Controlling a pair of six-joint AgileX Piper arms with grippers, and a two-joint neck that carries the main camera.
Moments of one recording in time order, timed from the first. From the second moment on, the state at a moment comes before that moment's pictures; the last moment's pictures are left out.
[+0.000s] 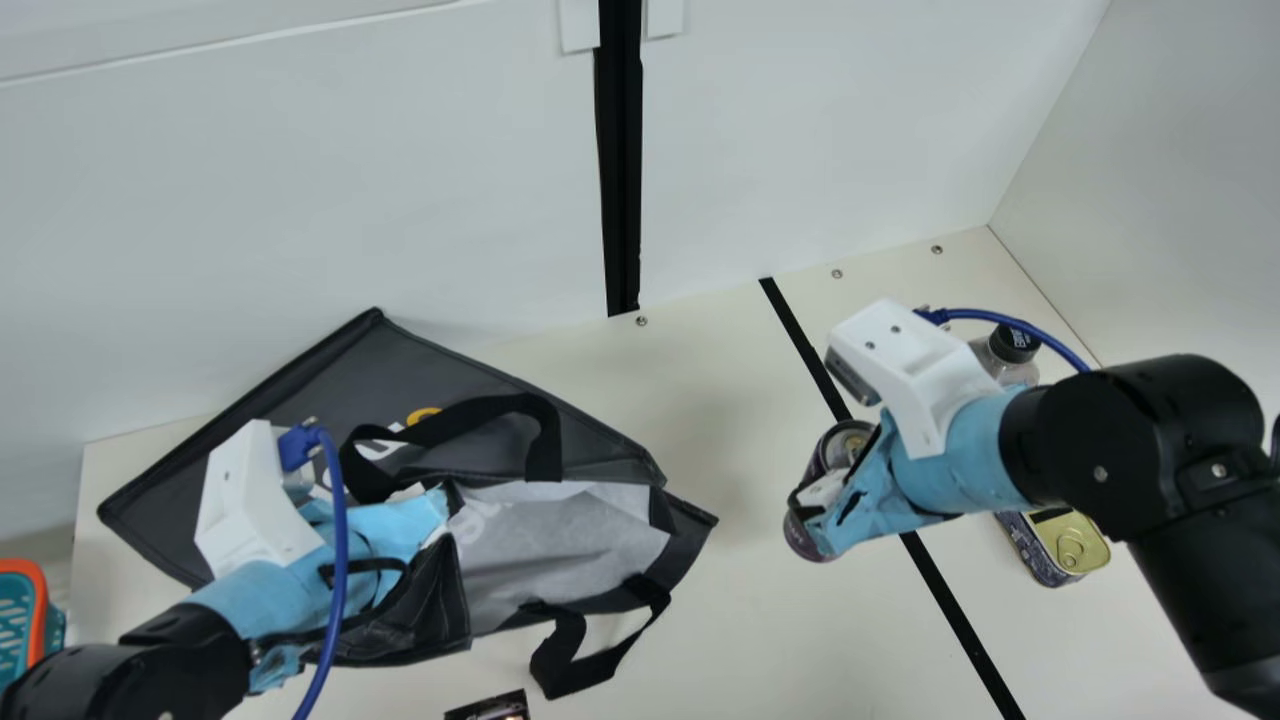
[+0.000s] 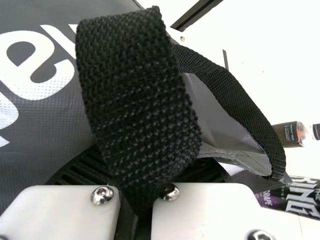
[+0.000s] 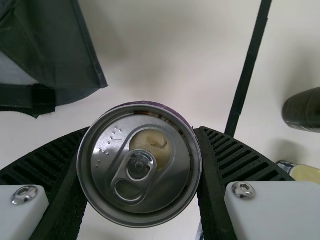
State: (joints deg) left arm -33.3 87.2 -66.8 -22.2 26.7 -24.3; right arm -0.9 70.0 -71.7 6.2 69.8 -18.1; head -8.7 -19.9
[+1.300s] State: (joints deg) left arm -33.3 87.2 -66.8 -22.2 26.7 -24.3; right arm 16.0 63.7 -68.3 13.0 66.3 -14.9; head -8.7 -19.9
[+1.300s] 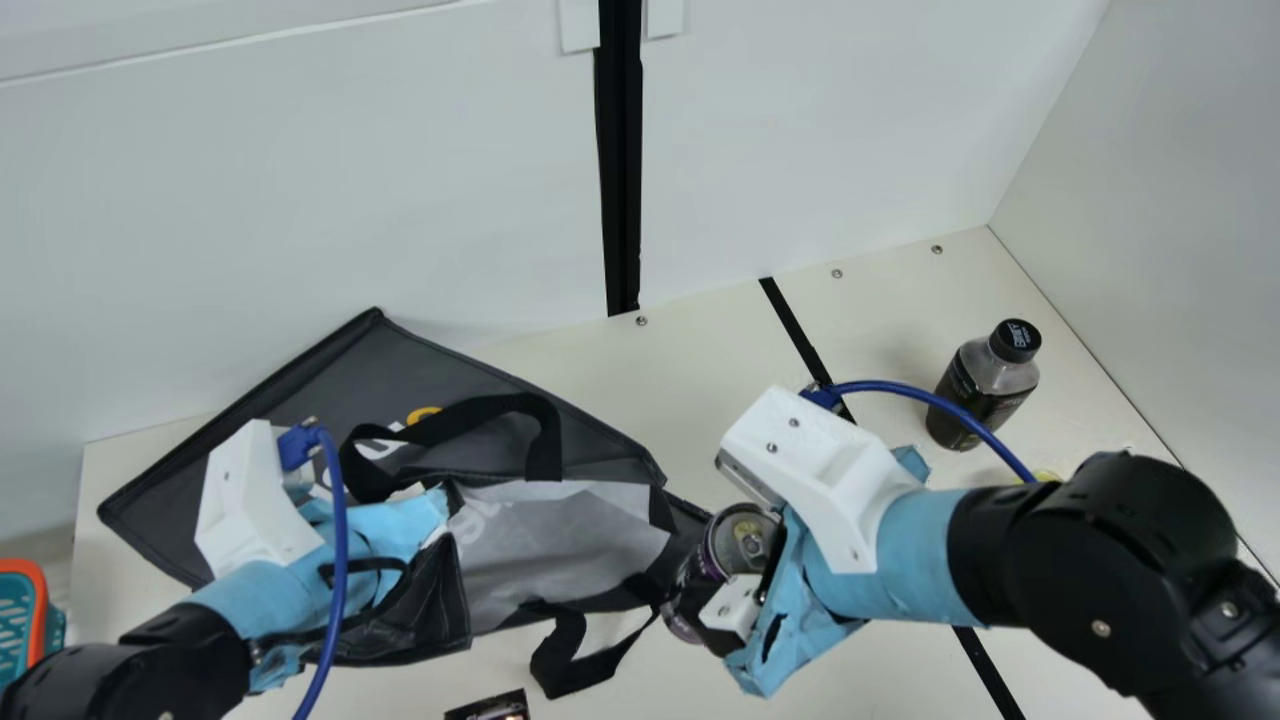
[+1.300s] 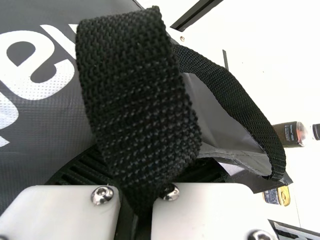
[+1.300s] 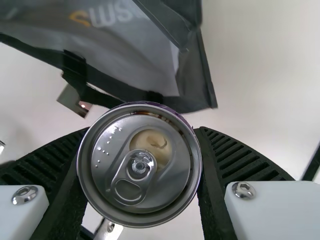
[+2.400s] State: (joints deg) left arm -33.3 87.2 -66.8 -22.2 26.7 -24.3; right arm 21.8 66.5 -58.0 16.3 39.6 -19.1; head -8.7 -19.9
